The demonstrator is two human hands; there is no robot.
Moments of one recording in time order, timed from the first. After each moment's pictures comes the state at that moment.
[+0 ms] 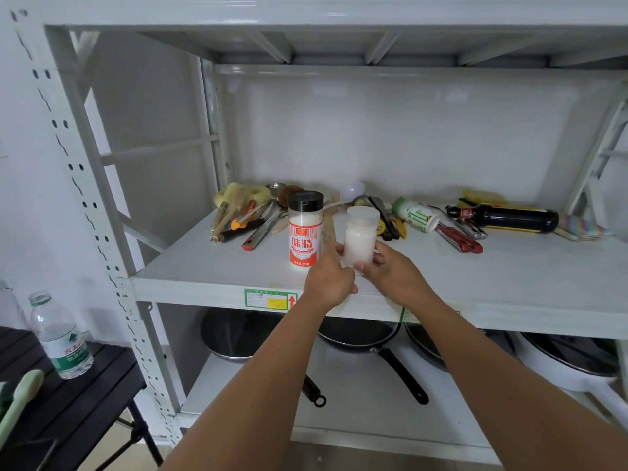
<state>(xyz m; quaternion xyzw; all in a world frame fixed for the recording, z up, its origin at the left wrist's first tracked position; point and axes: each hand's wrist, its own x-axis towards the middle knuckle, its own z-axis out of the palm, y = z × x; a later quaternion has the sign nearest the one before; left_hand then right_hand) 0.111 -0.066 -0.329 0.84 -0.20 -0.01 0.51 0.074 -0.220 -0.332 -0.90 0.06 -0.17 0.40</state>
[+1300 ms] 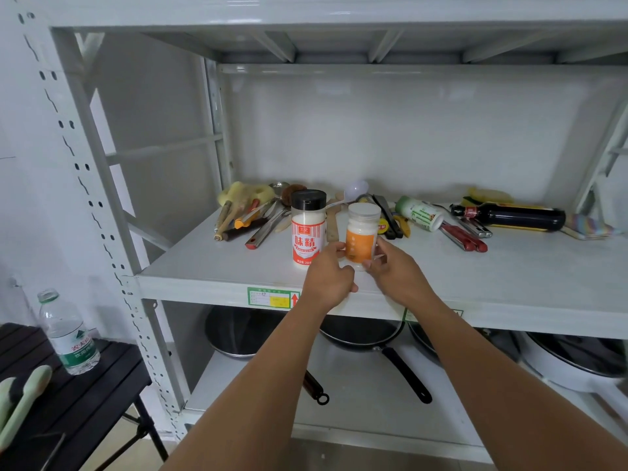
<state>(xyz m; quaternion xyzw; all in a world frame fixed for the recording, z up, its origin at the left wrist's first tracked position) 0.101 -0.058 -0.322 0.83 -0.20 0.00 0.52 0.079 -0.220 -0.334 -0.92 0.06 -0.20 0.33</state>
